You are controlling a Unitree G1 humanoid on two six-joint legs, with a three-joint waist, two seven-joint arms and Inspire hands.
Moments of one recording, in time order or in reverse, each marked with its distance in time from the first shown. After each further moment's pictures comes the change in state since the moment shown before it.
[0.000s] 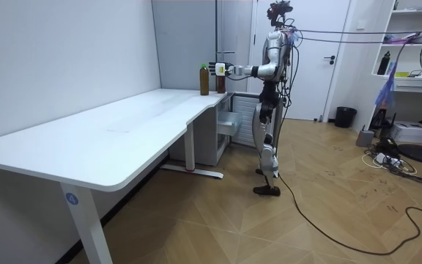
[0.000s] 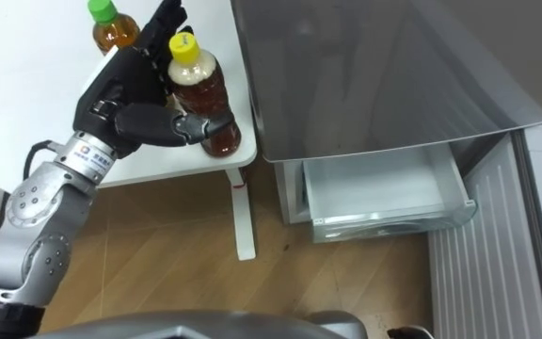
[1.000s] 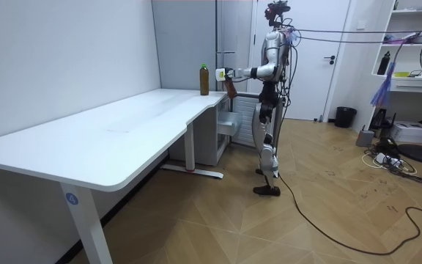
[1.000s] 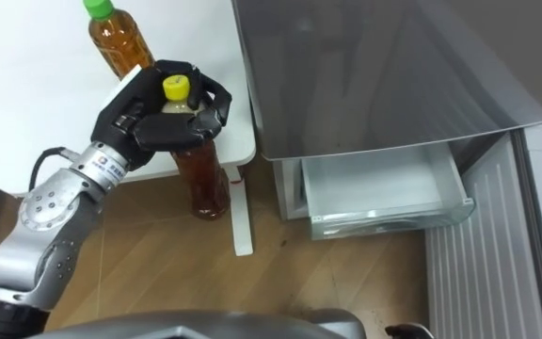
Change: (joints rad) left arm 0.001 0.010 -0.050 0.039 0.107 0.021 -0.001; right arm -0.002 0.000 0.001 -0.011 -0.012 -0.006 0.011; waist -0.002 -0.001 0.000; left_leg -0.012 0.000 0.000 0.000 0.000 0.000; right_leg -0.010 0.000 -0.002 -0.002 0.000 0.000
